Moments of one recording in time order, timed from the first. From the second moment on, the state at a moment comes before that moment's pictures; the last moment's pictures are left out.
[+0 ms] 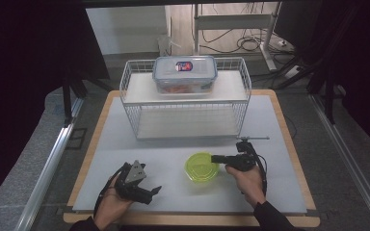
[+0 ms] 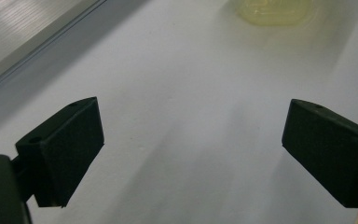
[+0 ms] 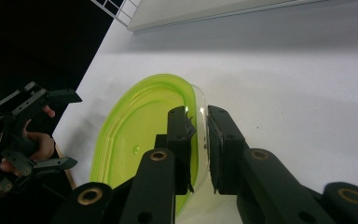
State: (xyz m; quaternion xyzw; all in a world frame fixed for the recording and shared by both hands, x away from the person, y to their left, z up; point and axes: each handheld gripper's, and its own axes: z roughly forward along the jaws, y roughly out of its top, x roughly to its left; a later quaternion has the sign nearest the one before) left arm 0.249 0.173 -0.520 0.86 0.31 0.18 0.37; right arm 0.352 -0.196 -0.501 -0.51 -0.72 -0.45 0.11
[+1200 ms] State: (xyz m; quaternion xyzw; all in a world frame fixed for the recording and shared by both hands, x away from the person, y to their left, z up) left arm 0.249 0.173 -0.520 0.86 0.31 0.18 0.37; right arm 0.359 -0.196 -0.486 -0.51 -0.69 -0.49 0.16
